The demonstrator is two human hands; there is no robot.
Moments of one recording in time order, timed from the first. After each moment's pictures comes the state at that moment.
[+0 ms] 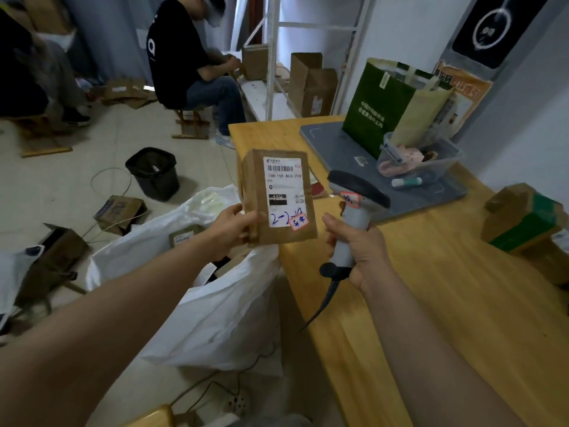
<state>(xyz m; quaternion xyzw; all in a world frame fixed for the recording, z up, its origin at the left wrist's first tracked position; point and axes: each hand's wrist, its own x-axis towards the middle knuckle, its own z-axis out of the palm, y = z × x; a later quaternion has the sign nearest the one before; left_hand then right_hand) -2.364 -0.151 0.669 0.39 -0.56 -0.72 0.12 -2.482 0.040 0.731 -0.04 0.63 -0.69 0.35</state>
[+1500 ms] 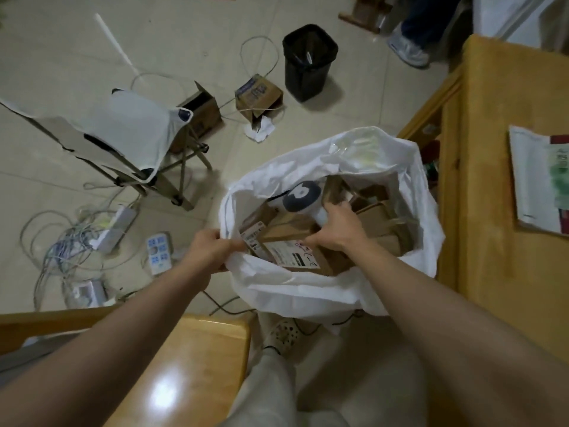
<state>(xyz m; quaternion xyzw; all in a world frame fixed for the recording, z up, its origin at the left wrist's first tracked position) -2.120 -0.239 0.560 0.74 -0.31 -0.58 0.13 -2.344 -0.256 0.523 -0.57 0.74 0.05 0.36</state>
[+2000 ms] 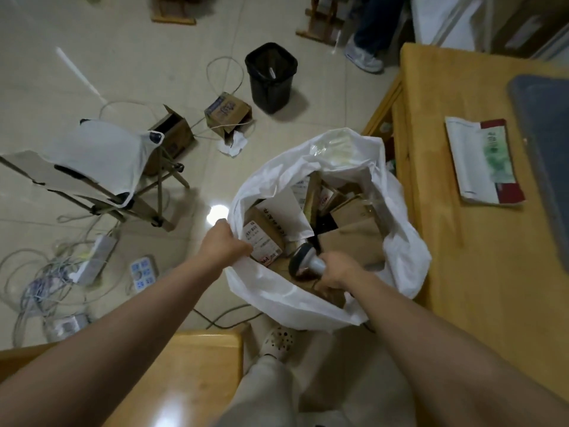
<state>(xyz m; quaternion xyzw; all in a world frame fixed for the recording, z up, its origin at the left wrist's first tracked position) -2.164 -0.247 0.561 0.71 -0.49 -0.51 0.02 -2.375 -0.172 0.522 -0.49 0.73 0.17 0.45</state>
